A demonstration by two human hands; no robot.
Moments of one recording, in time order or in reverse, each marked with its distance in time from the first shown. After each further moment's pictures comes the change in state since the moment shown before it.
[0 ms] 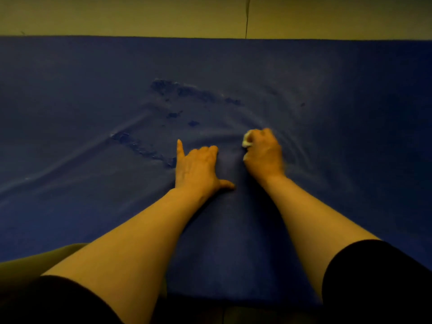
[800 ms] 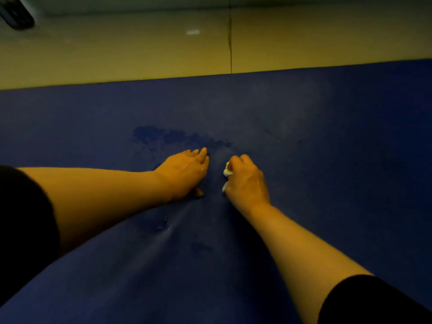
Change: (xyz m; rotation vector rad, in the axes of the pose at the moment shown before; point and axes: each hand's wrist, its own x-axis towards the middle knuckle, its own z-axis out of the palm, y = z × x) left_hand 0.123 -0.034 -0.063 0.683 -0.303 0.457; right_hand 0.050 -0.034 0.012 -0.016 -0.094 0.015
